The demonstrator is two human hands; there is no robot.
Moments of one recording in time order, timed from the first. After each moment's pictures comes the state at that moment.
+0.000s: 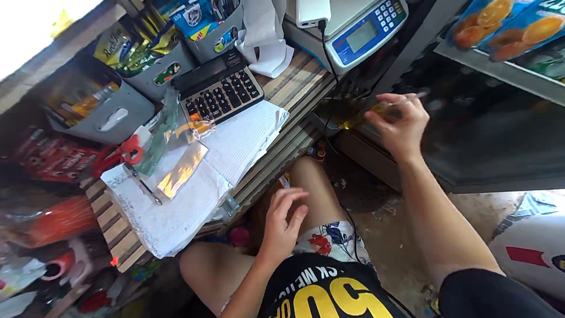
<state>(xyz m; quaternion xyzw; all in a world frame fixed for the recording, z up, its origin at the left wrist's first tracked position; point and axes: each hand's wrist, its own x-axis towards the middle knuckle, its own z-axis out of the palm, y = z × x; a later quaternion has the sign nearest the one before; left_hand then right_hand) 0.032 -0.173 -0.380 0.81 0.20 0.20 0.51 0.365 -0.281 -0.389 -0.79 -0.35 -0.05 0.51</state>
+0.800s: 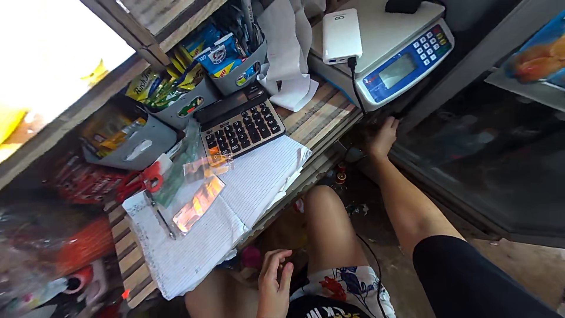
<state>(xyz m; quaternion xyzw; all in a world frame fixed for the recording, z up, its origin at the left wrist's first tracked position) -0.036 -0.184 -0.425 0.76 0.42 0.17 0.47 0.451 -0.157 -0.525 -0.91 -0.12 -0.01 0.40</state>
